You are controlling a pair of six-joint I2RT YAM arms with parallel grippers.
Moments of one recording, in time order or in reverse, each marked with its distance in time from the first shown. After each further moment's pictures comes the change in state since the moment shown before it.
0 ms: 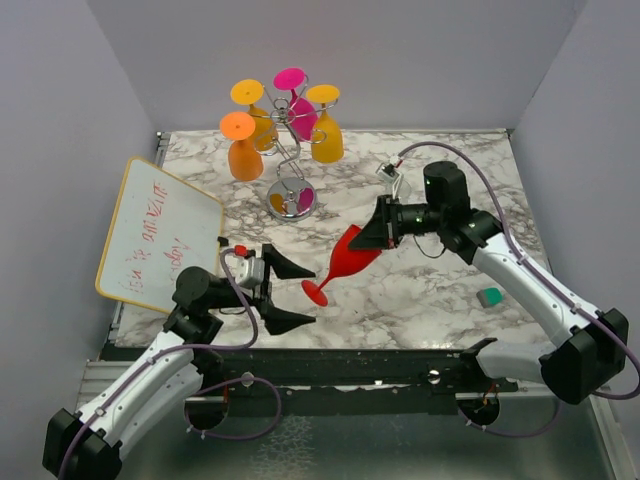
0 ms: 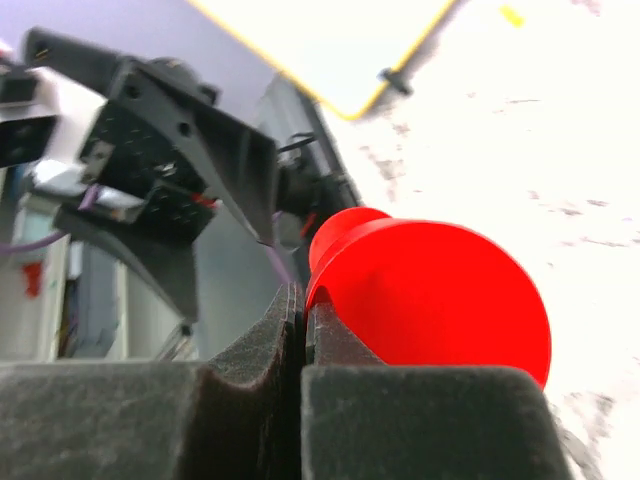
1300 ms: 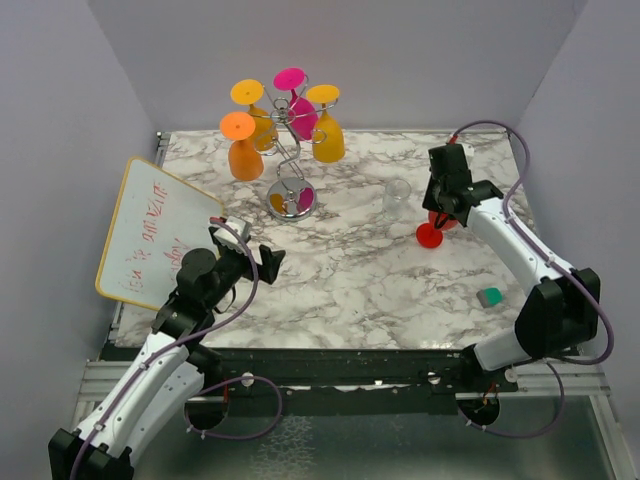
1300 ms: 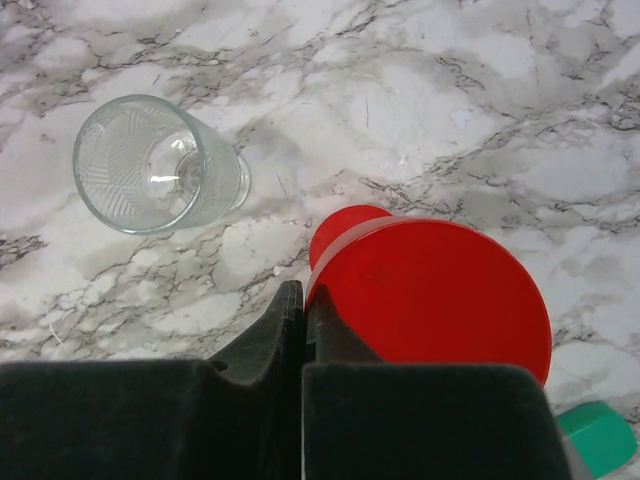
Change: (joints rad) left arm 0.129 -0.049 0.115 -0.573 -0.924 0.175; right arm -0.189 0.212 0.156 -0.304 1.354 -0.071
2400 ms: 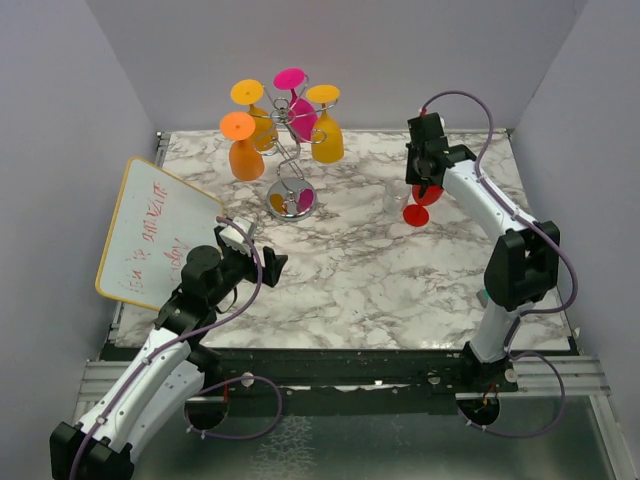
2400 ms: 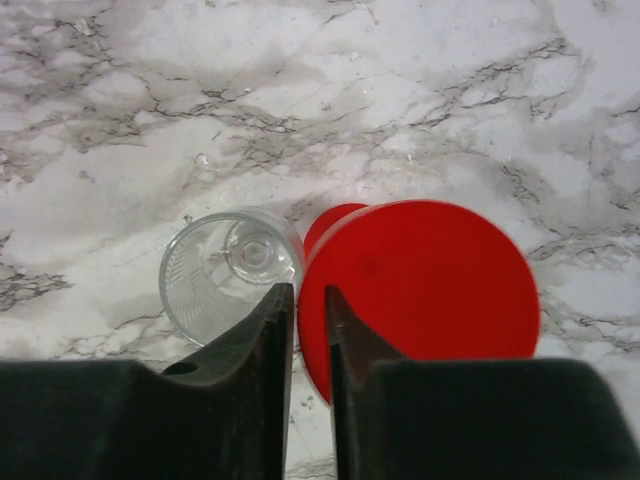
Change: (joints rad) left arm 0.005 0.042 0.000 -0.031 0.039 0.003; right arm -0.003 0.357 0.369 -0.052 -0.048 -0.145
